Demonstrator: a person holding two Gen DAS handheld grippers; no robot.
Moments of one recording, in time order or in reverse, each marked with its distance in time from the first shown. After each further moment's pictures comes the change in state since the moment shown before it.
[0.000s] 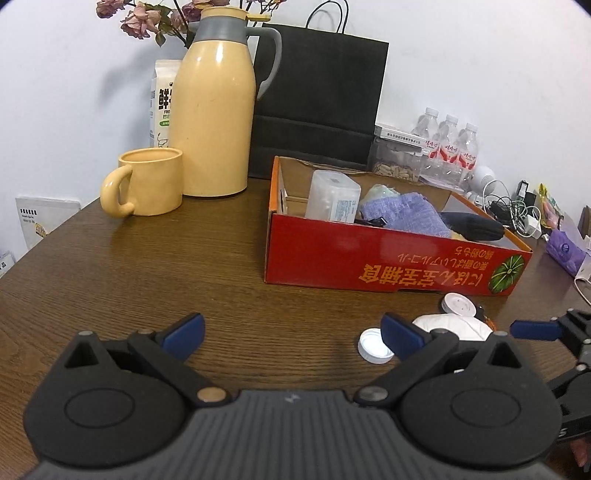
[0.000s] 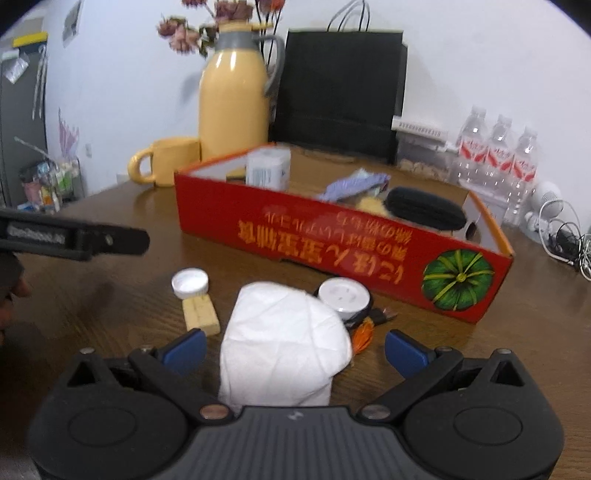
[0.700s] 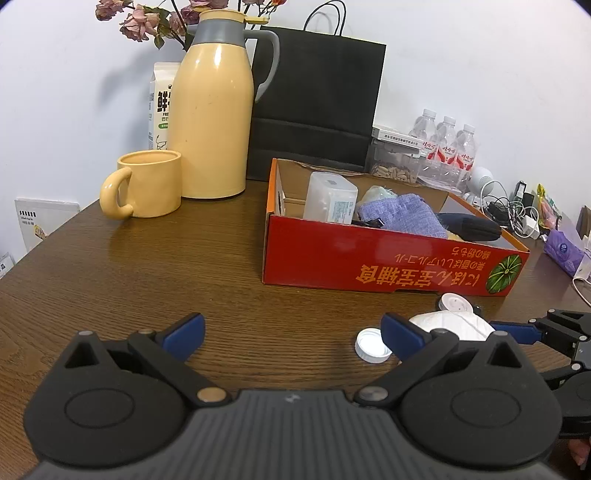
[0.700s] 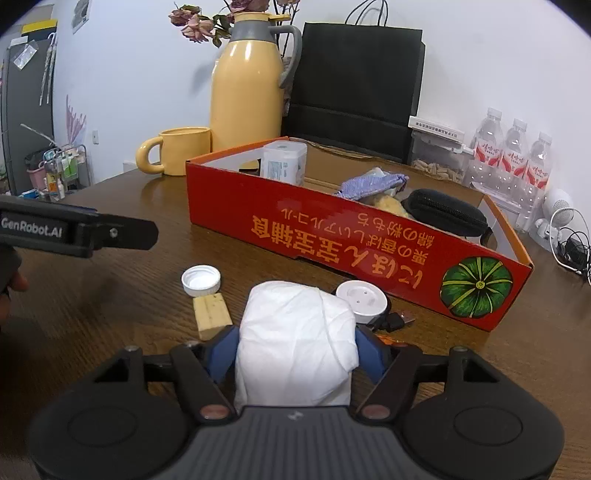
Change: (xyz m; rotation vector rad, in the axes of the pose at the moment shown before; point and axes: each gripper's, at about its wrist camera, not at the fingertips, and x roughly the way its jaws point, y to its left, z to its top) left arm -0.002 -0.002 -0.001 0.003 -0.006 -0.004; right arm 0.001 0.007 0.003 -0.034 -0.022 0.019
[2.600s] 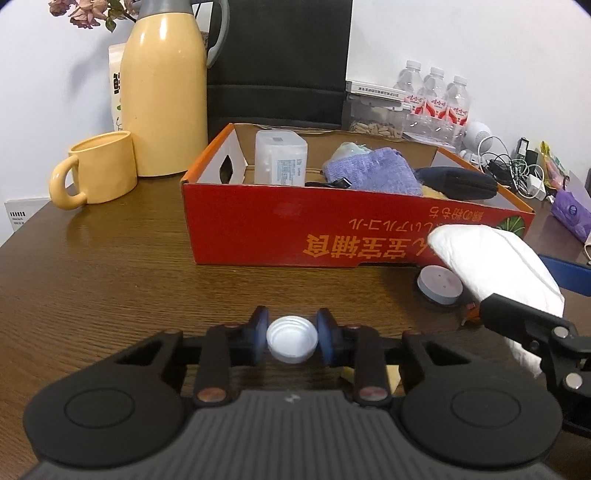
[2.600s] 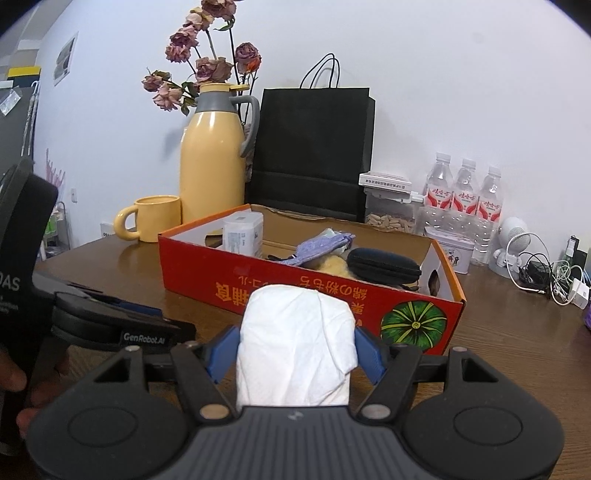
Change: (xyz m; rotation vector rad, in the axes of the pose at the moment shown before) left arm 0.046 -0.059 -0.003 0.068 0.103 0.032; right arm -0.038 -0.020 0.000 0.063 -0.195 -0.077
